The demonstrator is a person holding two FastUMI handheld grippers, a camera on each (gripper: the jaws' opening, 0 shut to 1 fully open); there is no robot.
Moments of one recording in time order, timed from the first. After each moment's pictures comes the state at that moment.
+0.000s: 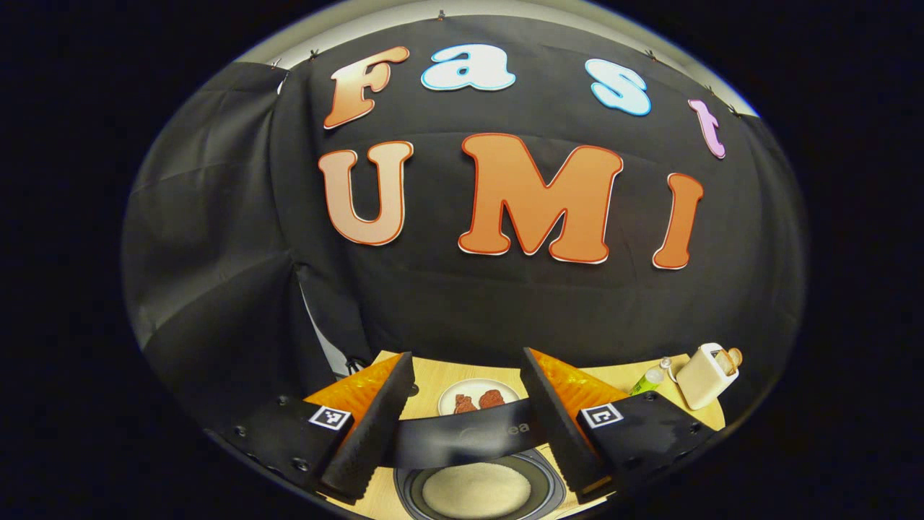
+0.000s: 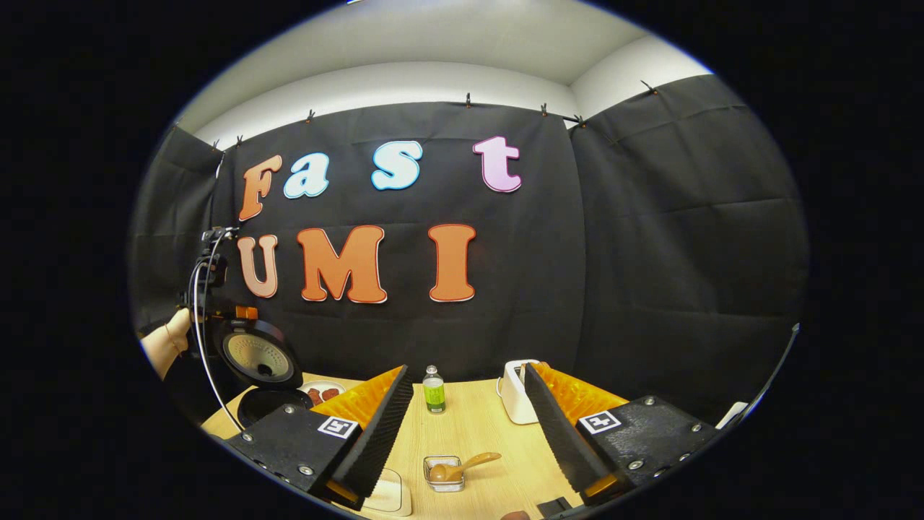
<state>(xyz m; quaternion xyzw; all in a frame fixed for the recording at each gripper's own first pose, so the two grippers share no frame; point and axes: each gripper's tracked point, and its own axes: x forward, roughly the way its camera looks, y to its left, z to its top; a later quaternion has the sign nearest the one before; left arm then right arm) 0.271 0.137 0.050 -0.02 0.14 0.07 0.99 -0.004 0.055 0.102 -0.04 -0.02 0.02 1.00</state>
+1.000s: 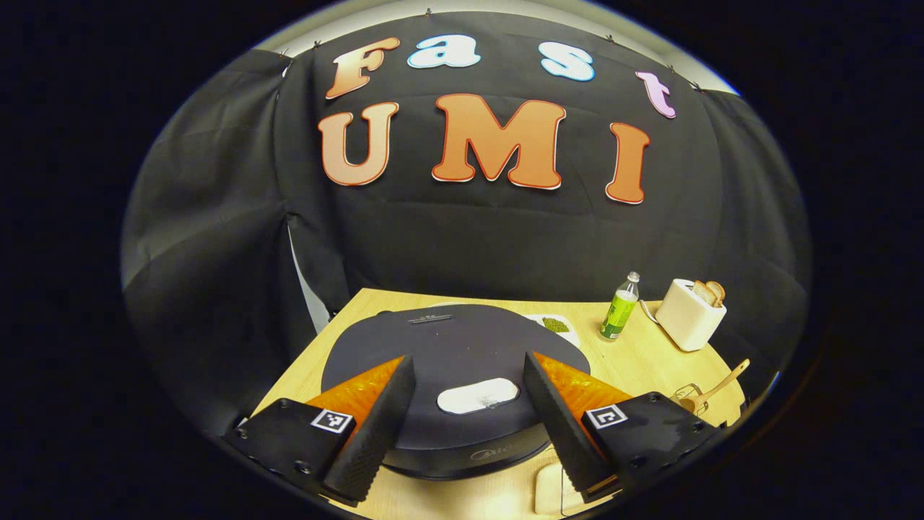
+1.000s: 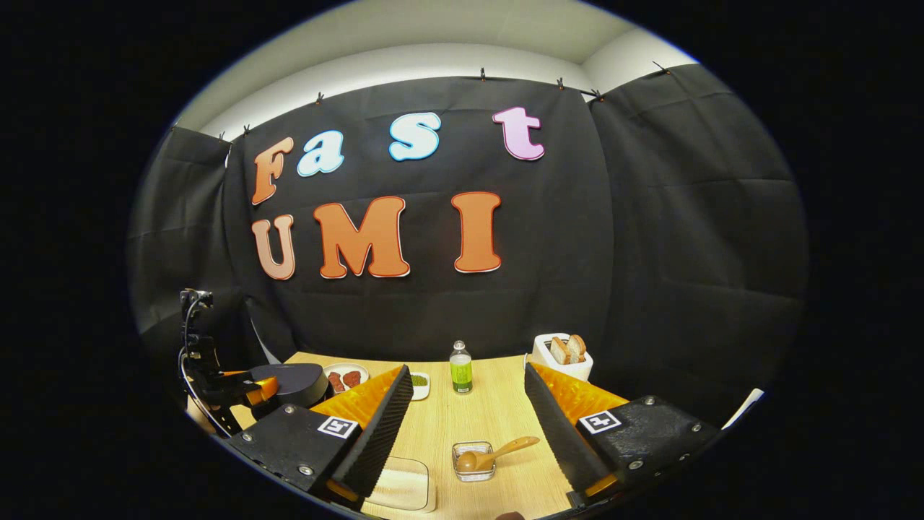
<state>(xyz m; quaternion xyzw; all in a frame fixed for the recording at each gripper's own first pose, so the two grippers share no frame) 0.131 0.082 -0.116 -0.01 0.18 0.04 0.98 0.016 0.094 0.045 -0.04 0.04 0.06 1.00</state>
